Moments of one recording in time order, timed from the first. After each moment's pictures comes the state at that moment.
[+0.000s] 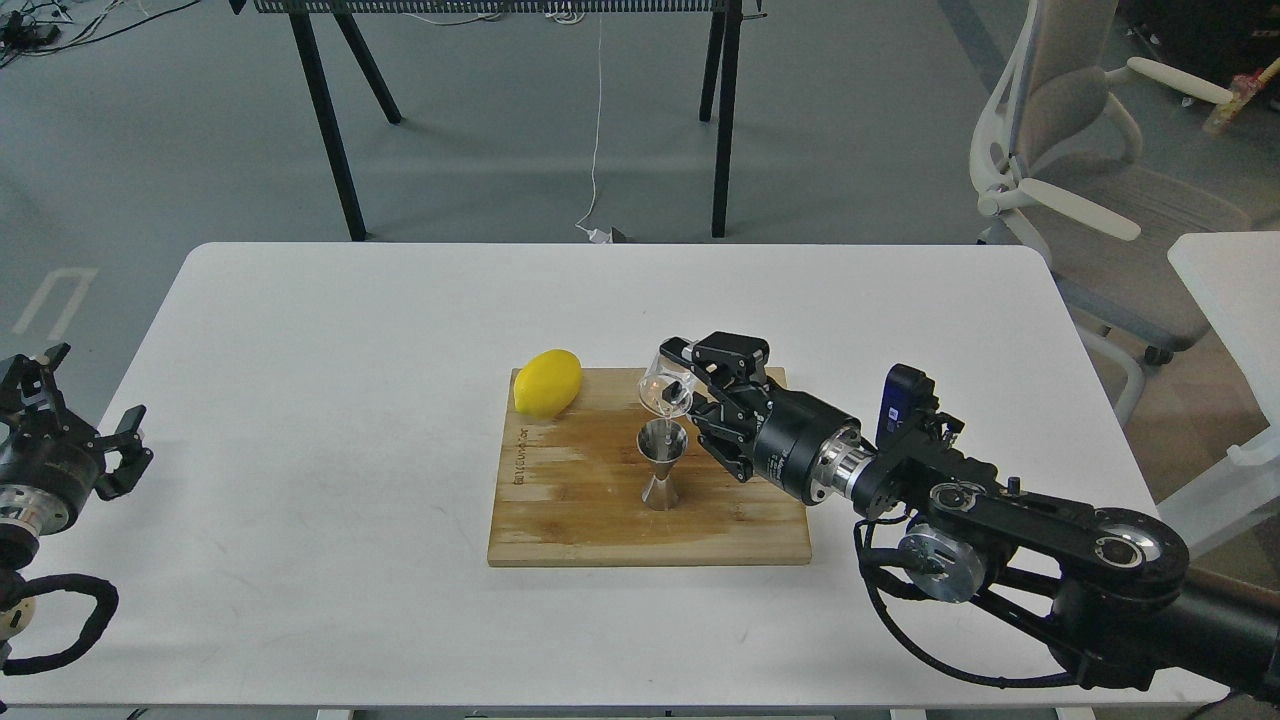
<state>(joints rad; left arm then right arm) -0.41 0.52 -0.66 -0.34 -0.03 -0.49 -0.49 0.63 -0.39 0.33 1.48 -0.44 -0.15 0.14</state>
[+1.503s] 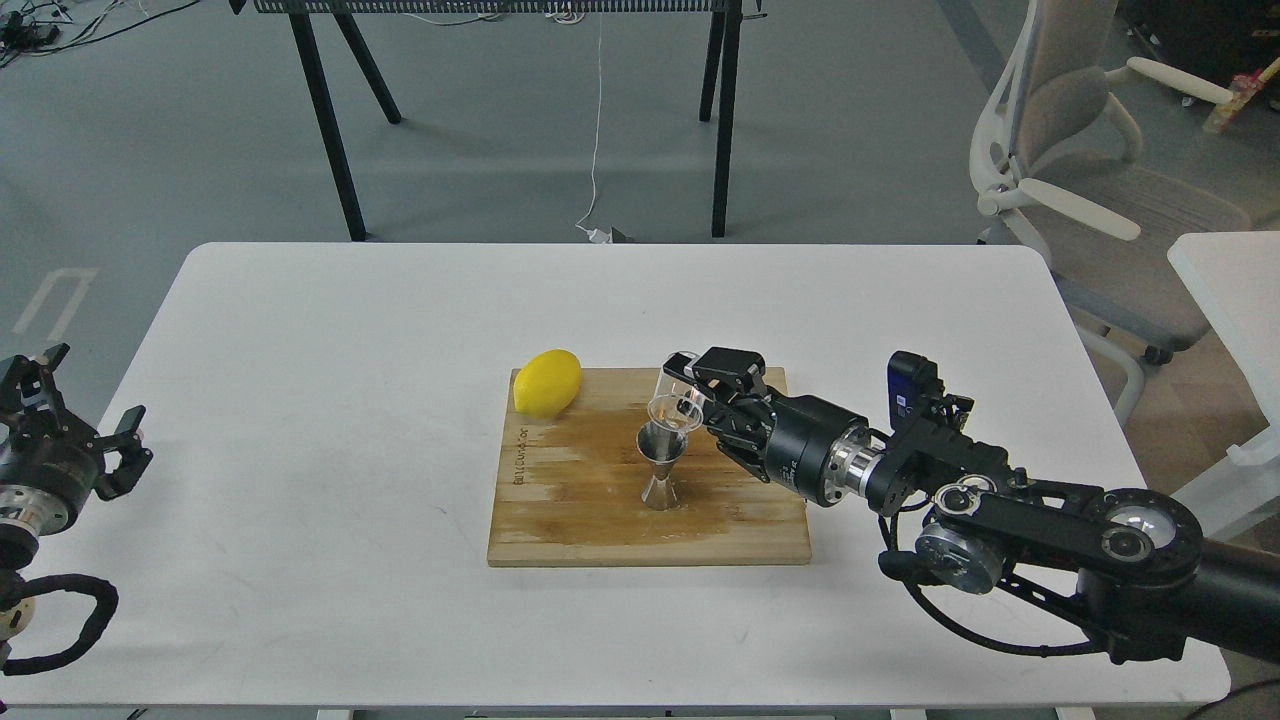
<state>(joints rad) -0.41 0.52 -0.66 -0.34 -0.03 -0.49 -0.49 0.74 -0.44 0.20 1.47 -0.55 -0.15 0.13</state>
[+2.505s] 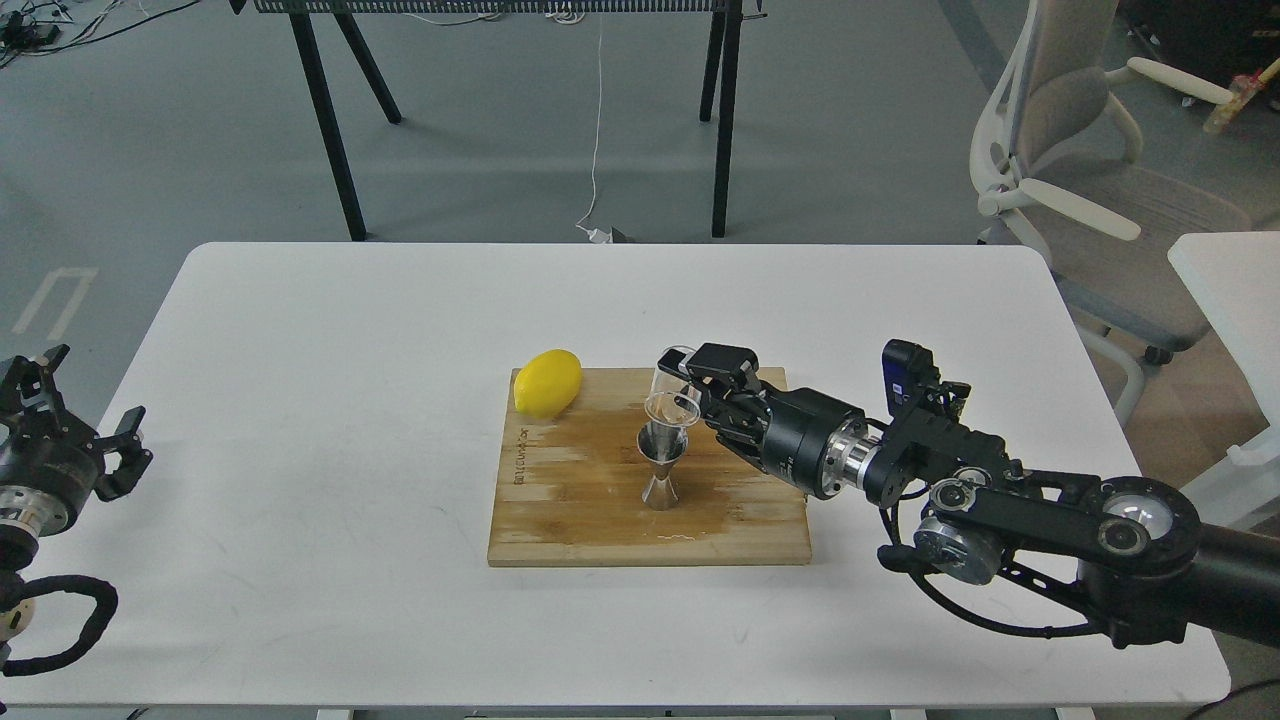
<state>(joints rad) -0.41 0.52 -0.66 -0.34 -0.03 -0.49 -0.49 0.79 -0.45 0.16 1.47 -0.56 -0.17 0.13</state>
